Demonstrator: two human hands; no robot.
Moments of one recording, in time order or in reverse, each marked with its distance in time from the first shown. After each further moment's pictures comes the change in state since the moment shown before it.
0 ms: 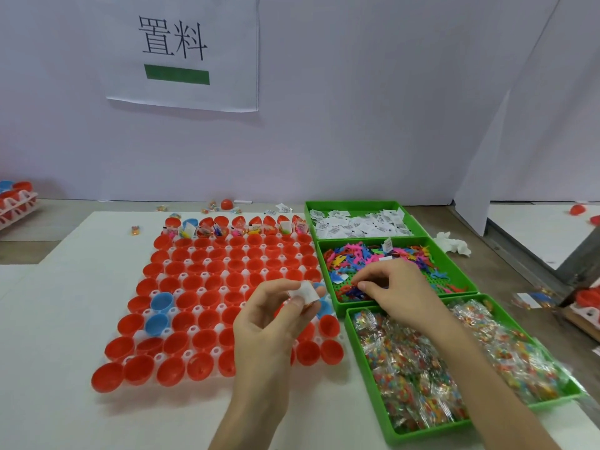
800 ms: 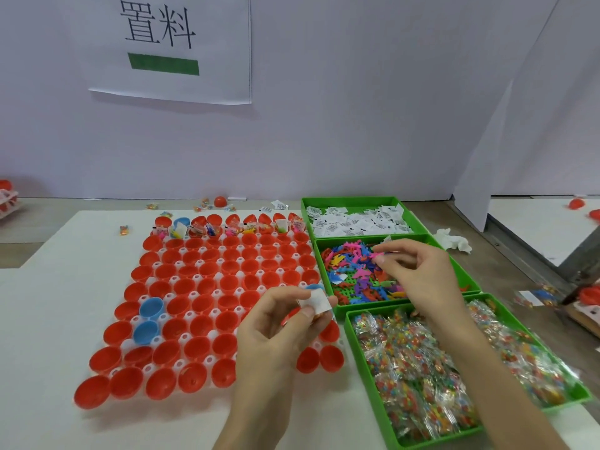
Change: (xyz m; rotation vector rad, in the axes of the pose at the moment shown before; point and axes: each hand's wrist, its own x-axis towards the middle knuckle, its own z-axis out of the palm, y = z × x) left_hand 0.003 -0.008 -0.003 -0.028 -0.081 -0.086; right_hand -0.002 0.003 -0.009 0.519 0.349 0.170
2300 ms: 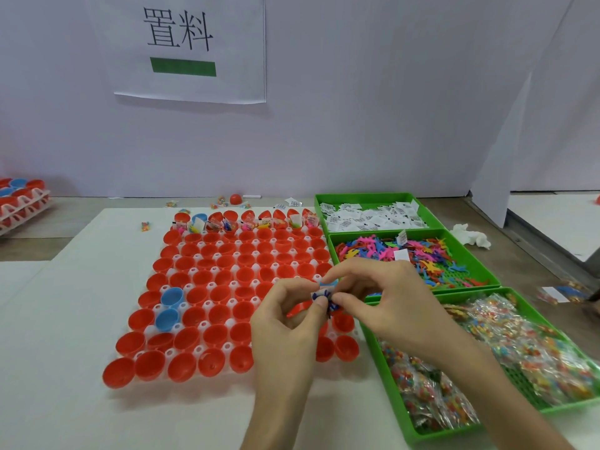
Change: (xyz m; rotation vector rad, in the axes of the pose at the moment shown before) left_hand -0.002 -0.005 -0.001 0.425 0.103 0.246; right_hand -0.052 -0.047 0.029 -0.170 -0.445 -0.465
